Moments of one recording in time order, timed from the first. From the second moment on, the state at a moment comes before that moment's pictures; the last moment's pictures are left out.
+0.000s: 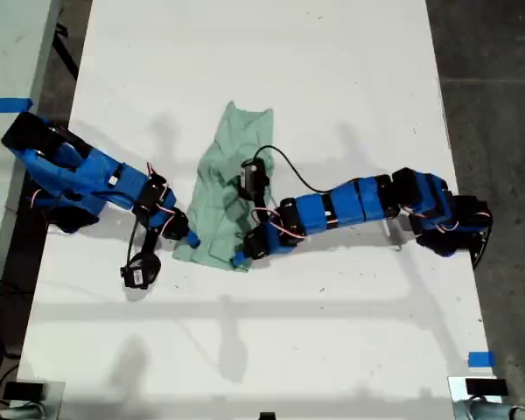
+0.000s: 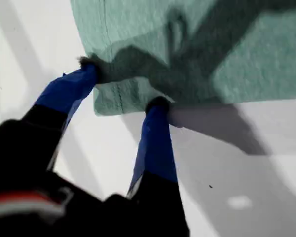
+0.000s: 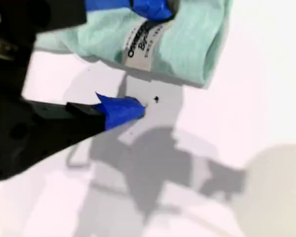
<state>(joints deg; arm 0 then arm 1) 3.1 87.7 124.6 60.6 -3.8 -5.1 41.8 48.7 56.0 -22.5</state>
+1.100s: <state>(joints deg) 8.5 55.1 55.6 74.6 2.1 -13.1 67.2 59.3 79.4 -26.1</state>
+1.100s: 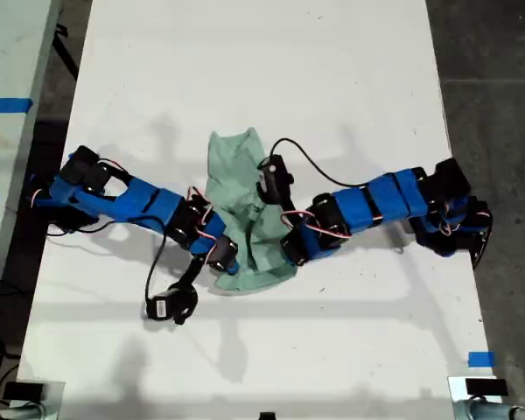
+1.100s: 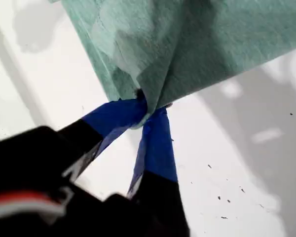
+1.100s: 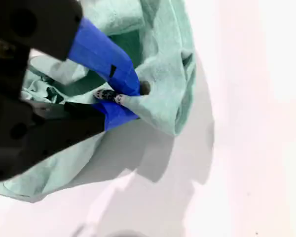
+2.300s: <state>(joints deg) -40.6 92.2 81.4 88.9 17.2 34.4 74.0 59.3 69.2 -51.4</state>
